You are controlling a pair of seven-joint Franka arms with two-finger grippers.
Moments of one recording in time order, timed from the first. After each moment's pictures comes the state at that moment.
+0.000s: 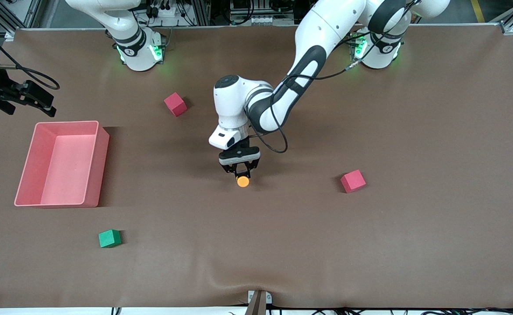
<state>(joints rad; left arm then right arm) -0.86 0.91 -0.06 -1.26 0.75 2.37 -1.55 0.03 -0.02 0.03 -1.51 -0.02 1.52 0.13</state>
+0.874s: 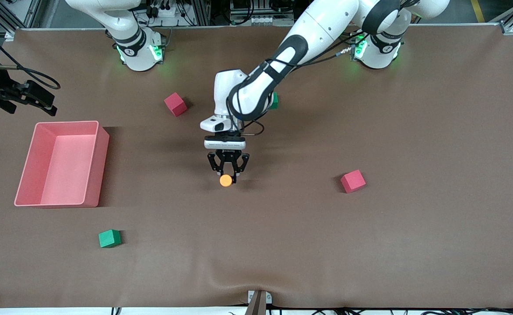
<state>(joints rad) -0.91 0.93 -0.06 -1.27 1.34 2.44 -1.89 0.03 -0.02 0.03 -1.51 -0.02 1.51 0.13</state>
